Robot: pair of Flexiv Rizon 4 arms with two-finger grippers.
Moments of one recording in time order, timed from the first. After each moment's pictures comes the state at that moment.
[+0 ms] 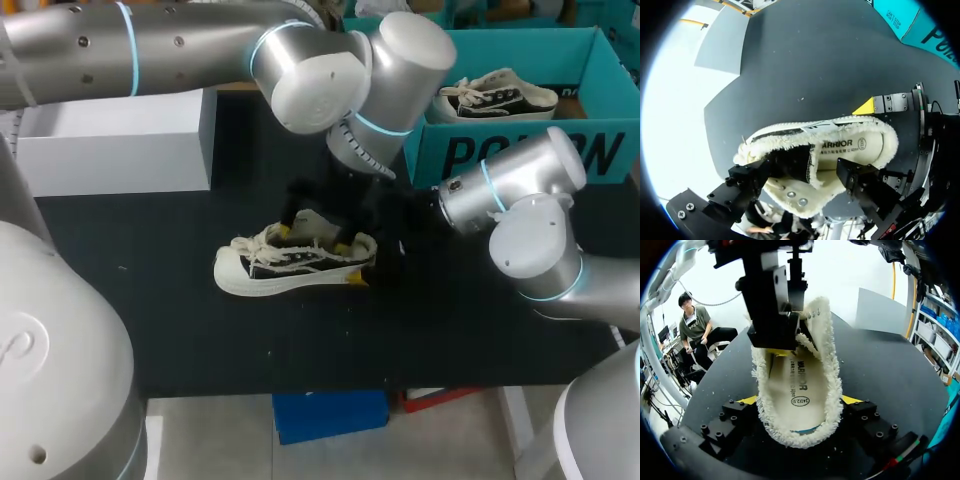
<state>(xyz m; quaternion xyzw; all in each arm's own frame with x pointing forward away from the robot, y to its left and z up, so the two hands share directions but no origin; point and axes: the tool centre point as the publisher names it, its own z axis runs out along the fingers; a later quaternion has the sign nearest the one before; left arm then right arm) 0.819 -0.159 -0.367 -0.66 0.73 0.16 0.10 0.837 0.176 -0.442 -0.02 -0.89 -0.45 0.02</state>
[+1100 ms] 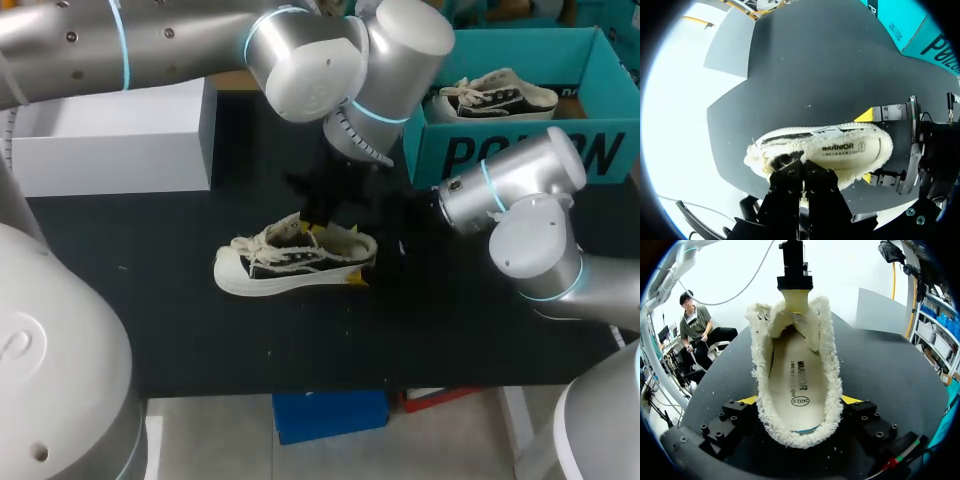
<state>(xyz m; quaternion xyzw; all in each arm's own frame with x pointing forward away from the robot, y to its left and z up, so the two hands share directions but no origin) 0.829 -0.155 -0.346 -0.67 0.72 0.14 0.11 0.837 0.176 -0.442 -0.02 -0.89 -0.45 0.02</state>
